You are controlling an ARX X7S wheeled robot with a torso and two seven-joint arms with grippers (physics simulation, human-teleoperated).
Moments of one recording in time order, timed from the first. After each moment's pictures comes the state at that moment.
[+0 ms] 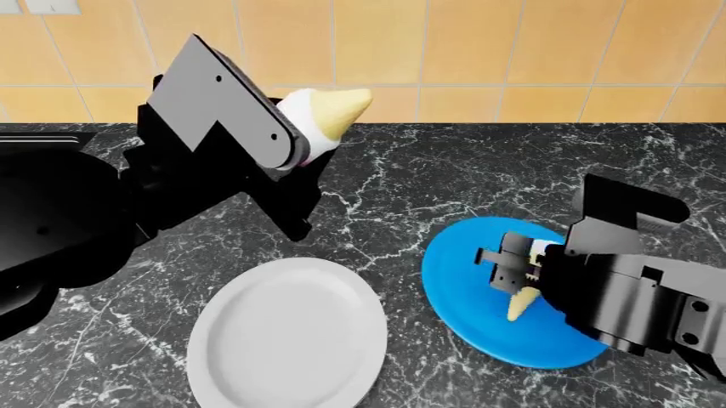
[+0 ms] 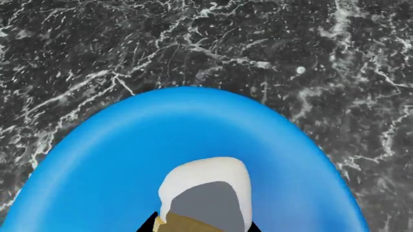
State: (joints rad) left arm -1.30 -0.76 0.73 0.44 -1.04 -0.94 -0.09; right arm 0.96 0.84 -0.75 -0.22 2.10 0.55 1.40
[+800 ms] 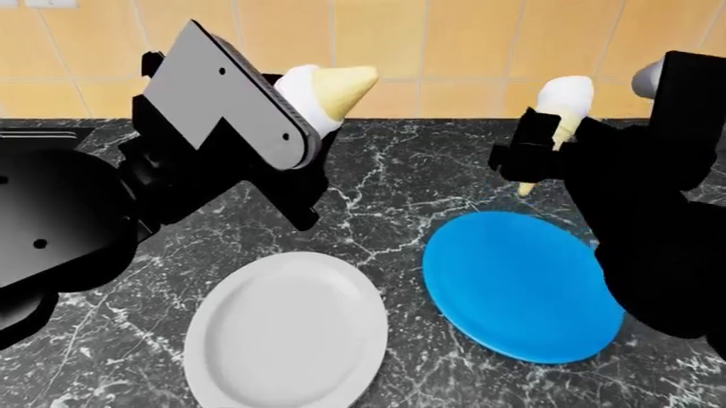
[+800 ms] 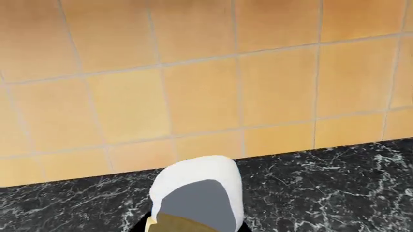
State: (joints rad) left arm -1.32 -0.74 0.74 0.50 -1.00 -0.94 -0.17; right arm 1.07 0.89 -0.67 -0.42 1.54 0.47 1.00
